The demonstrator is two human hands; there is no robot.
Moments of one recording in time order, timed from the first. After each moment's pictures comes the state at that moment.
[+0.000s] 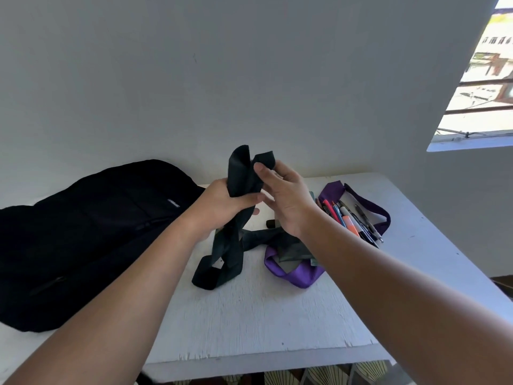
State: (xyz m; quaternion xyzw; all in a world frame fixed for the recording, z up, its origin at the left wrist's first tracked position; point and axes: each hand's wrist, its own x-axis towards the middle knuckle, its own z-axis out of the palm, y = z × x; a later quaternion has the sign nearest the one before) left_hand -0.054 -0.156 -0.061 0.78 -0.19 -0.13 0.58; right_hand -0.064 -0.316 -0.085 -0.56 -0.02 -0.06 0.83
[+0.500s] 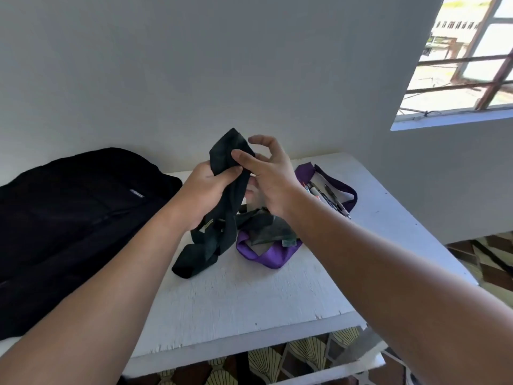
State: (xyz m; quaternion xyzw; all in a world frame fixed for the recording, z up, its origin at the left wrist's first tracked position) left_hand -0.053 -0.193 -0.074 0.72 -0.20 -0.15 0.65; right_hand -0.077 -0.339 -0.079 -0.56 0.04 -0.10 0.82
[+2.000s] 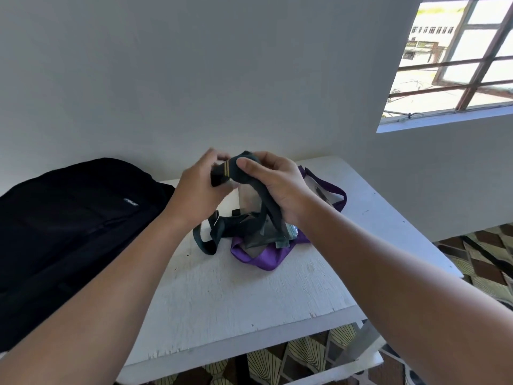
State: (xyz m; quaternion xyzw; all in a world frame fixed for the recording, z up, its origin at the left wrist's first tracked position) left_hand -0.055 -0.191 -0.069 0.84 -0.29 0.08 0.45; right_hand -0.112 -0.360 -0.072 -0.62 0.02 -0.12 0.78
